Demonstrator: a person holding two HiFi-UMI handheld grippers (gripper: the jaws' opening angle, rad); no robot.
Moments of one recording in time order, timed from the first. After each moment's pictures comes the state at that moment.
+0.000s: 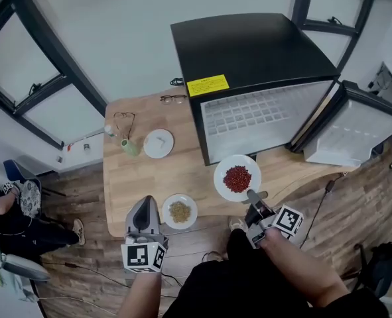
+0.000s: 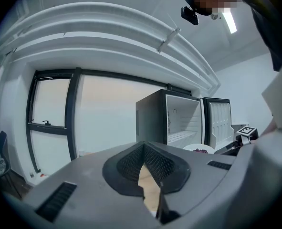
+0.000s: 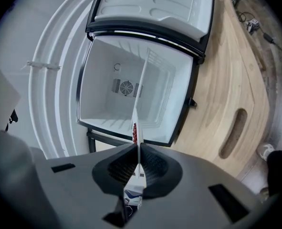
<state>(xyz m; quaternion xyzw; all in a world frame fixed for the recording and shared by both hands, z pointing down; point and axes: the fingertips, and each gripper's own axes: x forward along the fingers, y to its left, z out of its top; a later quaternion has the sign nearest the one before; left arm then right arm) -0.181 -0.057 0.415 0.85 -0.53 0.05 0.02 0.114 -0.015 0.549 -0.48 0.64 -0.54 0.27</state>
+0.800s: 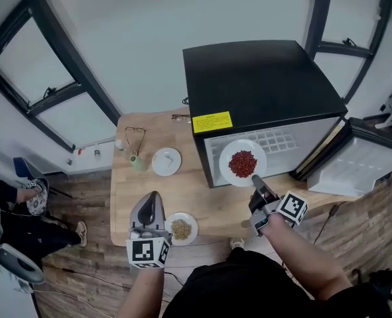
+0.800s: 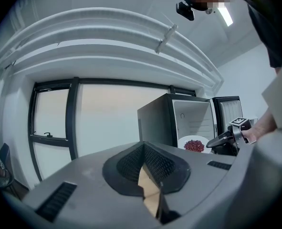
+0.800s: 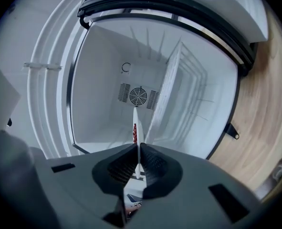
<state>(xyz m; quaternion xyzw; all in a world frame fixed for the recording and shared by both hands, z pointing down) -0.146 -0.116 0.373 0.83 -0.55 0.04 -0.02 0.158 -0.136 0.487 -0.47 0.66 -0.51 0.27</state>
